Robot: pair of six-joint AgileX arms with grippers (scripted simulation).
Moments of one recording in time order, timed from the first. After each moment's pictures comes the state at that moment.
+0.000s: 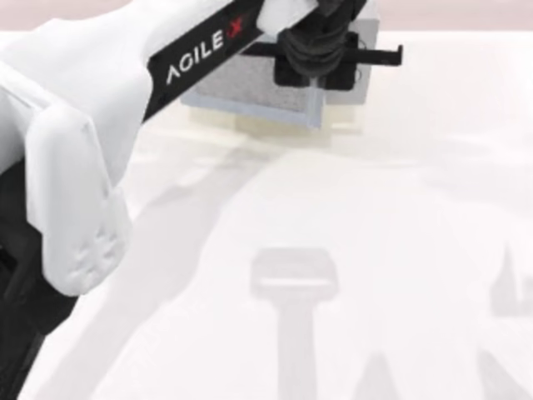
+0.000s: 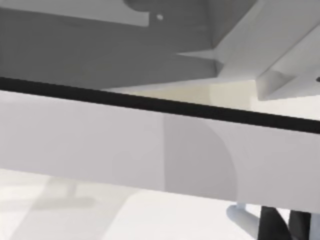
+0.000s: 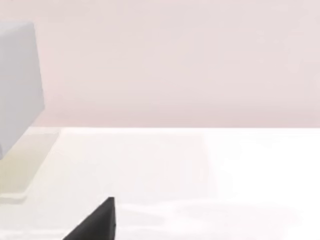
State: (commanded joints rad) left arm -0.69 2.40 2.37 -1.08 -0.27 -0.49; right arm 0.00 0.00 0.00 0.00 0.00 0.00
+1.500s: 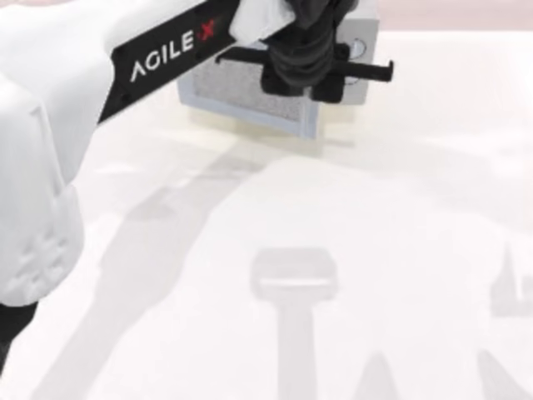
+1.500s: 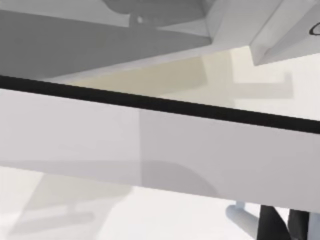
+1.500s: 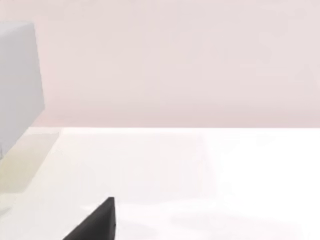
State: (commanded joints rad) left arm -0.68 2.26 2.12 -0.95 -0.22 -0.39; right arm 0.00 0.00 0.00 0.00 0.00 0.00
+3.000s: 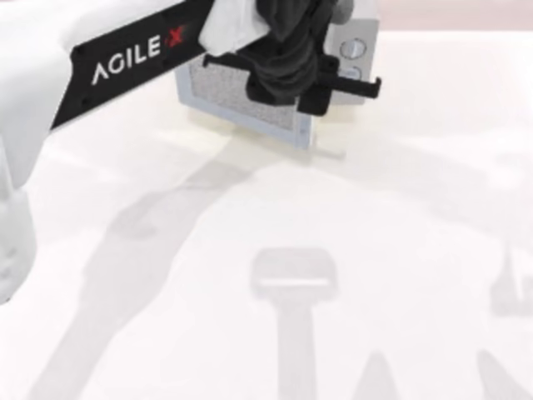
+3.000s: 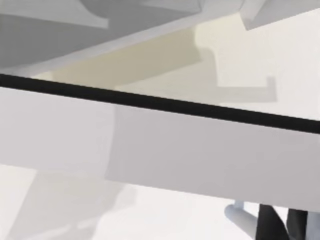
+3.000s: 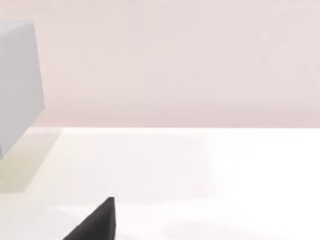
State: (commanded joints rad) left arm -0.66 2.14 1.94 -0.86 -0.16 -0.28; right arm 0.00 0.00 0.00 0.00 0.00 0.00
